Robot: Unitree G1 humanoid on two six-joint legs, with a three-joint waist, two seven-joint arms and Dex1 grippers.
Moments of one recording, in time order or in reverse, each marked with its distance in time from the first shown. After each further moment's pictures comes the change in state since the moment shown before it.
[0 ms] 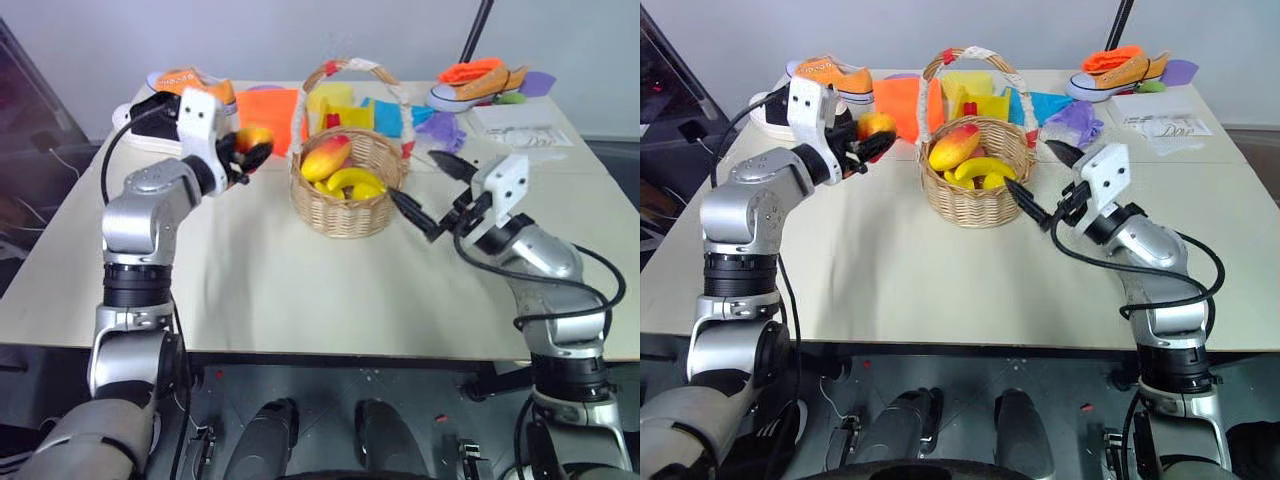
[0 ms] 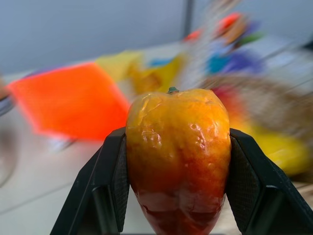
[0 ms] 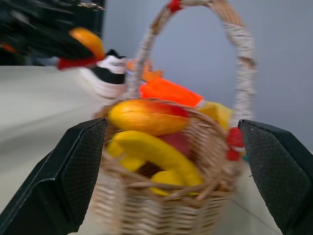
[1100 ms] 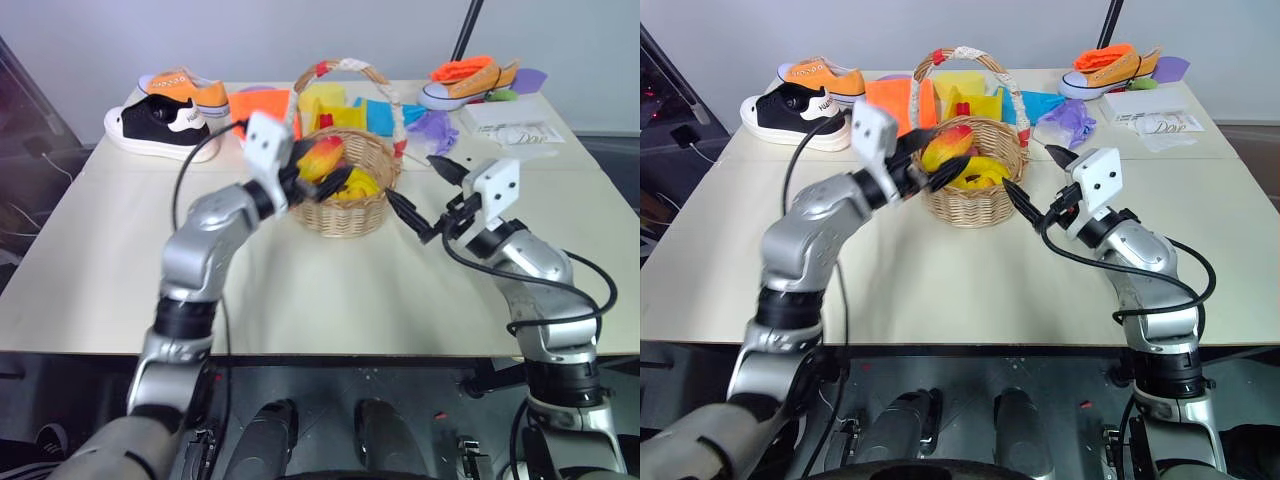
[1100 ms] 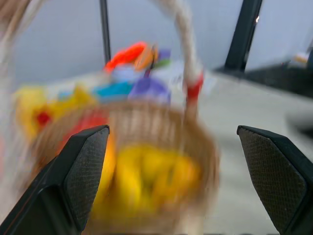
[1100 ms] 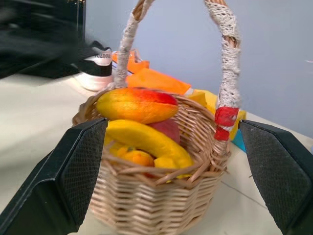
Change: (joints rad) left arm 0.288 0.022 -0.084 -0.219 -0.035 -0.155 -0.034; right arm -0.011 0.042 0.028 -0.014 -0.009 0.050 -0.081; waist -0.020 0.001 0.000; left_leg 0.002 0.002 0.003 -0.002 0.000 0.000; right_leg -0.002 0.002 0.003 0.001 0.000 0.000
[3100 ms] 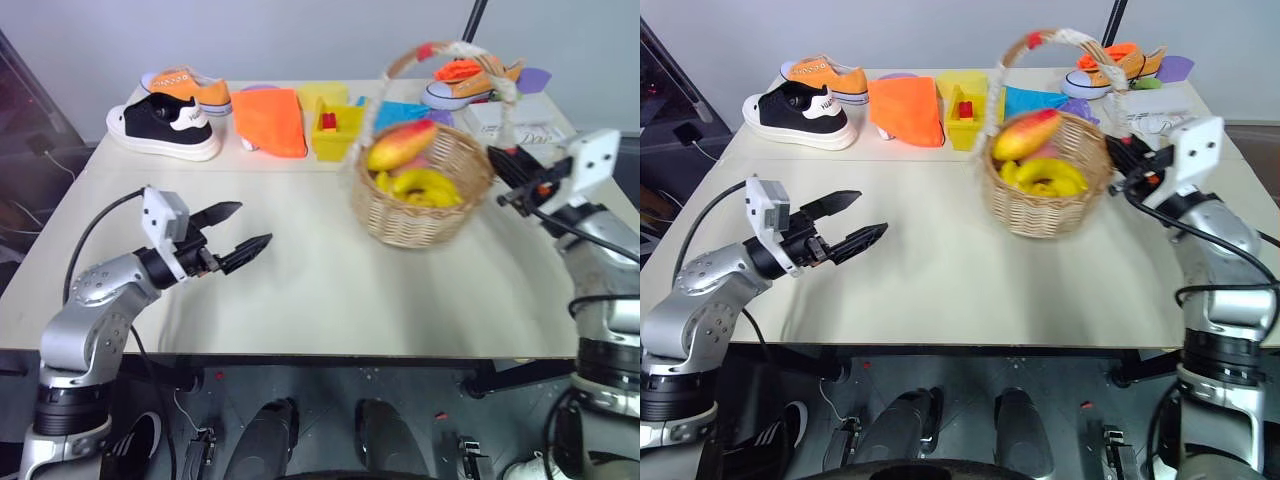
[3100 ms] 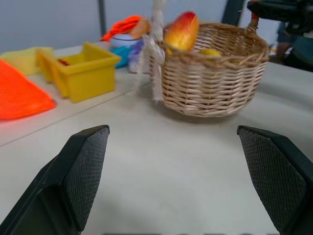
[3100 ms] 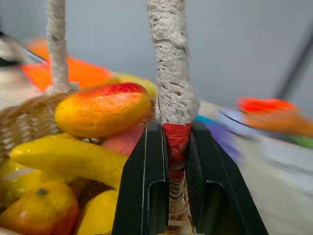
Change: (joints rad) left arm 0.267 0.236 0.127 -0.057 -0.238 -0.142 -0.238; right arm 0.071 -0.224 -0.332 0.166 0.019 -0.009 0.012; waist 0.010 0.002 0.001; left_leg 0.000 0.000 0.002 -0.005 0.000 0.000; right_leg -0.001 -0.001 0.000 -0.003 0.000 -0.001
